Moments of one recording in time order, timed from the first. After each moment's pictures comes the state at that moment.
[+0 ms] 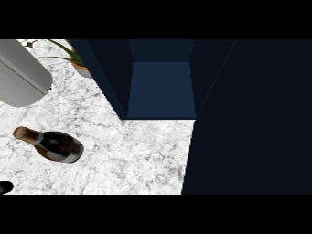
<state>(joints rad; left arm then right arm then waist) 0.09 0.17 0.31 -2.13 0.40 -0.02 0.29 -0.51 -0.23 0.02 -2.49 -0.09 -0.11 0.98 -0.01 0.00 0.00</state>
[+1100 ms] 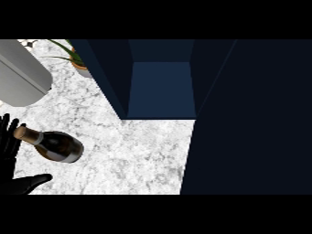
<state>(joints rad) 0.15 0.11 0.32 -1.64 0.27 -0.20 -0.11 -0.61 -0.24 0.01 -2.48 -0.08 -0.15 1.02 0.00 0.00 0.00</state>
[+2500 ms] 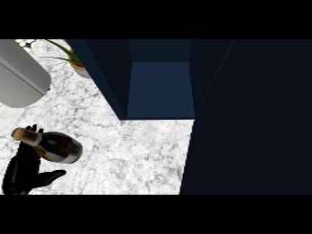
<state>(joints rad) -0.08 0.20 0.39 -0.86 0.22 -0.36 -0.52 -0.67 -0.27 -0.01 -2.48 -0.09 -0.16 1.05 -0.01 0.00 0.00</state>
